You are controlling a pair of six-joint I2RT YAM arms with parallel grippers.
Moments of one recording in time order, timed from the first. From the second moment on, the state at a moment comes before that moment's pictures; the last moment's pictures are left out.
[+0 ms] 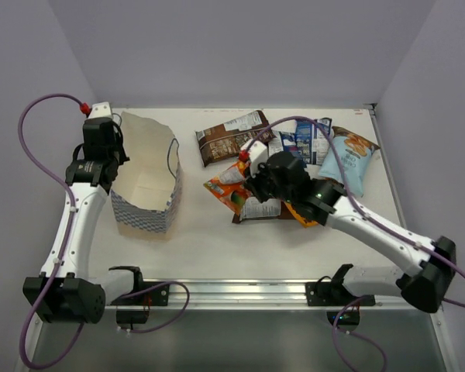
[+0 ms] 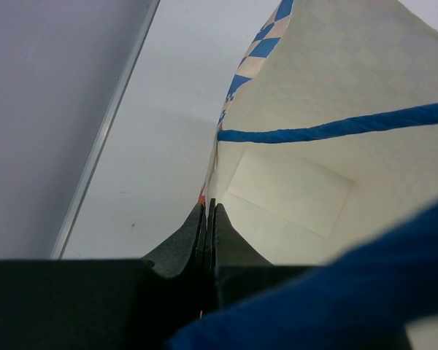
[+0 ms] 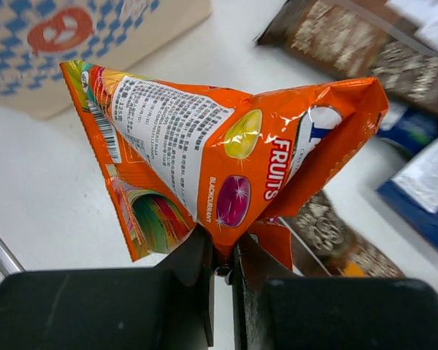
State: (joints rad) left arm -0.01 1.16 1.20 -0.63 -0.31 -0.16; right arm 0.86 1.17 1.10 -0.41 0.08 -0.02
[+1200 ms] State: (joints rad) left arm 0.26 1.83 1.77 -0.47 -0.04 -0.31; right arm 0.86 0.92 1.10 -0.43 -0.01 -0.04
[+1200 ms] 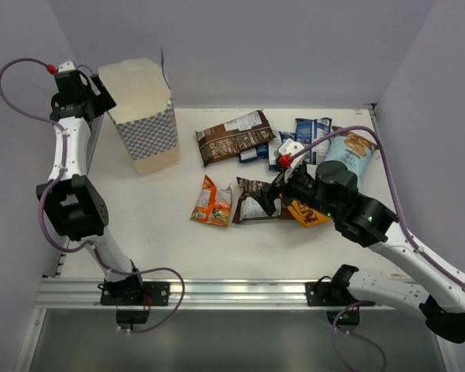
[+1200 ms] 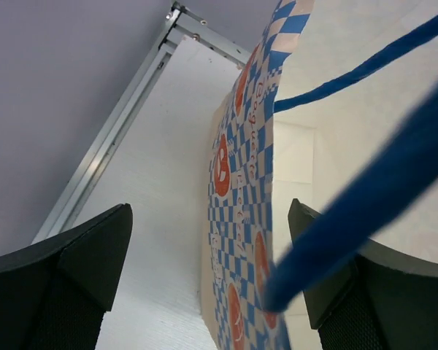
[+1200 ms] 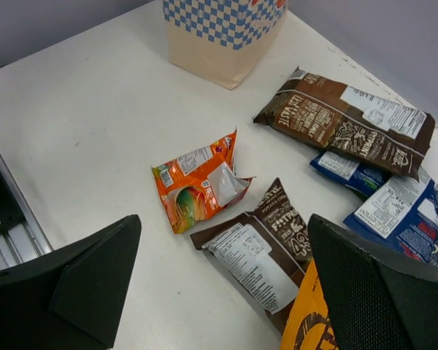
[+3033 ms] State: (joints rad) left arm -0.17 0.62 1.34 -0.71 -0.21 -0.11; right arm 0.86 0.12 1.19 -0.59 0.83 -0.04
